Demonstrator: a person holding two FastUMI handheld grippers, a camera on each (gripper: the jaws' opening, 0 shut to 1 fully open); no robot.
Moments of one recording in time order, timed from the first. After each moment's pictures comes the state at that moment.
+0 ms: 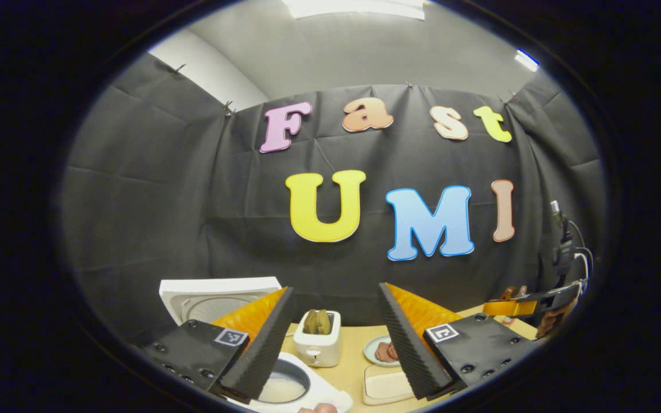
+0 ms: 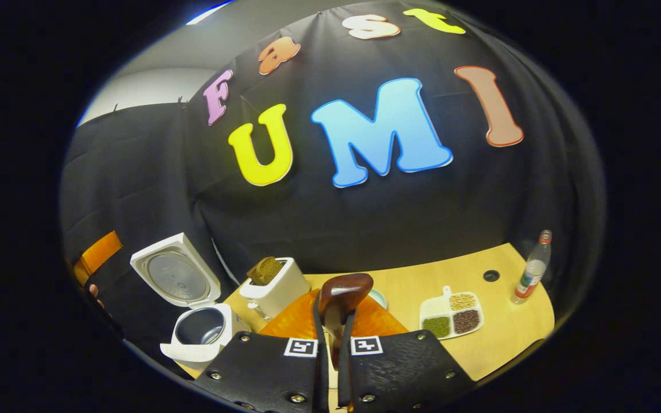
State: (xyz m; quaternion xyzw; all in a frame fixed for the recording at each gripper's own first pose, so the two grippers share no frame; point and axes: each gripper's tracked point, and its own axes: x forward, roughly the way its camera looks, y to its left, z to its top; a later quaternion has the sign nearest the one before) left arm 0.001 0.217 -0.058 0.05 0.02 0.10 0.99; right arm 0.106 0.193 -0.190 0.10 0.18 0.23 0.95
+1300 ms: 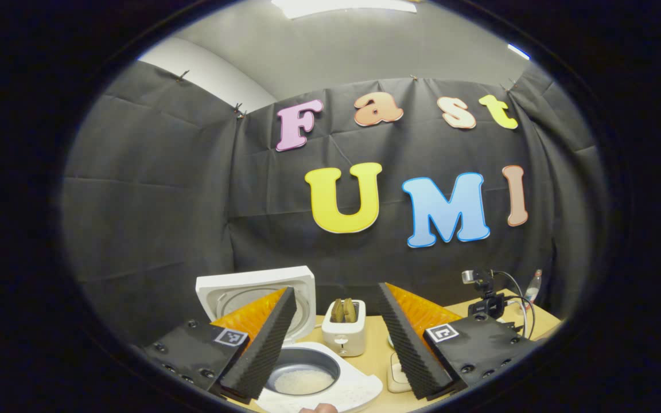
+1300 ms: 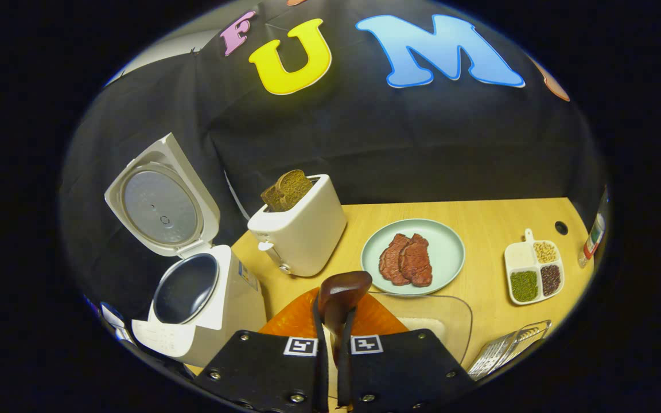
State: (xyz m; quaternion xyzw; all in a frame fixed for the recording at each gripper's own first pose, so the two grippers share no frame) left arm -0.040 0.251 -0.069 0.07 0.04 0.14 0.99; right arm 0.112 0.321 -0.345 0.08 0.31 0.28 0.91
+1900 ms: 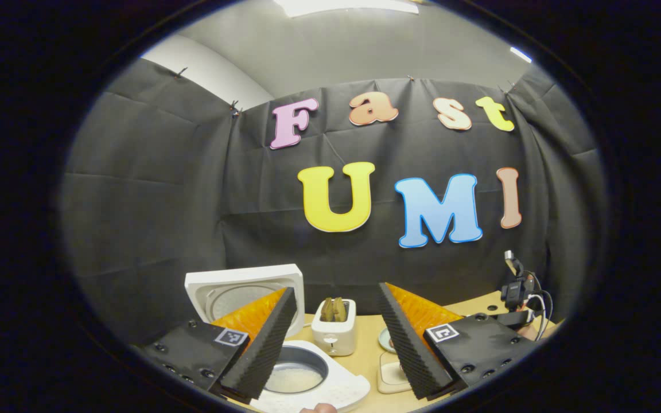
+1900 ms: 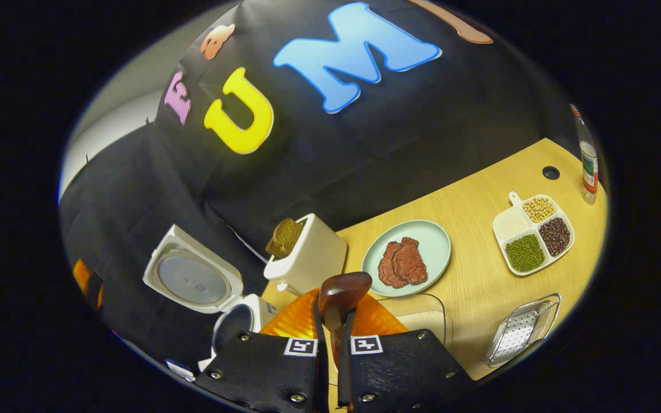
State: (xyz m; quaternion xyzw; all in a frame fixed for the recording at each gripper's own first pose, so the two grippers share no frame) left arm -0.029 0.224 -0.069 0.06 0.04 0.11 0.99; right arm 0.125 0.250 -0.277 0.28 0.28 0.25 0.88
